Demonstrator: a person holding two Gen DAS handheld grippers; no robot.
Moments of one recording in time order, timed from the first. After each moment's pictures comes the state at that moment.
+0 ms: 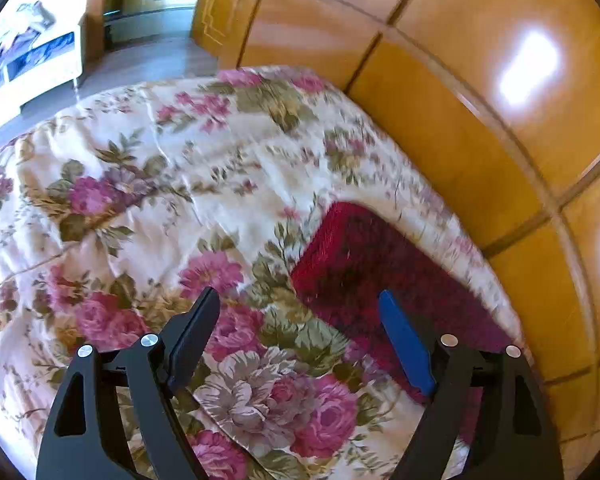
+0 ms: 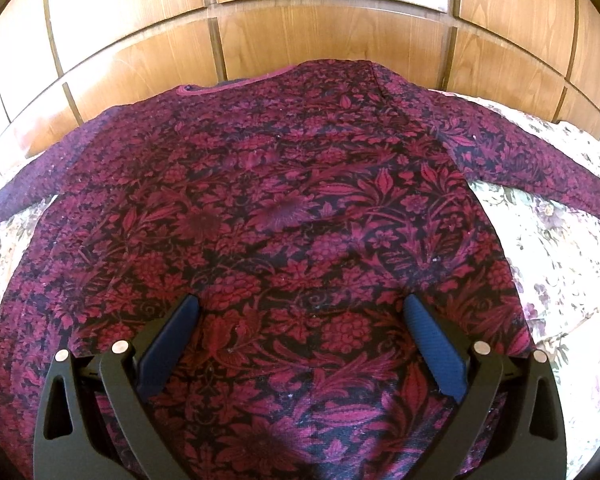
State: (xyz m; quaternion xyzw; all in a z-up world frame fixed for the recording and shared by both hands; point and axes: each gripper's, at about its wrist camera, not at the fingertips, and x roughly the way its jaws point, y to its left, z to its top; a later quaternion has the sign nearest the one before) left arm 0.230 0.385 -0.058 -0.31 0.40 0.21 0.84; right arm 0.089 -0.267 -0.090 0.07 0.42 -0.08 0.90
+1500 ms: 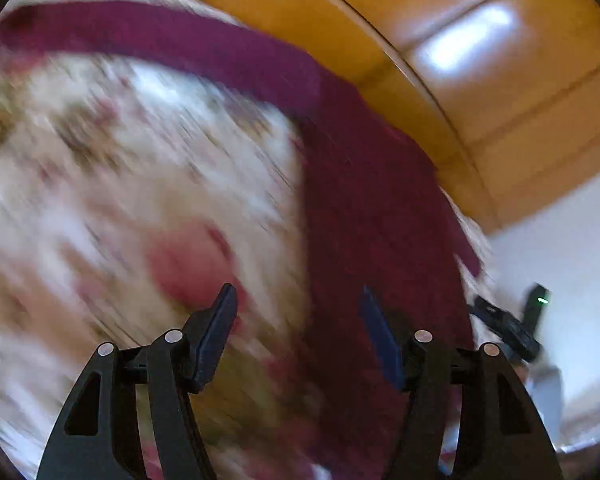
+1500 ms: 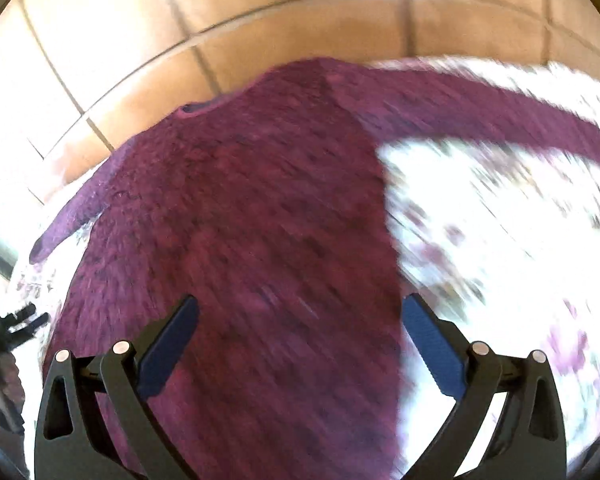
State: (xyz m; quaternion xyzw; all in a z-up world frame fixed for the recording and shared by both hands) left arm 0.080 0.134 -0.093 -0.26 0.49 -0.27 0.79; right arm -0.014 -0.361 -0.059 0.19 0.46 -0.02 0.87
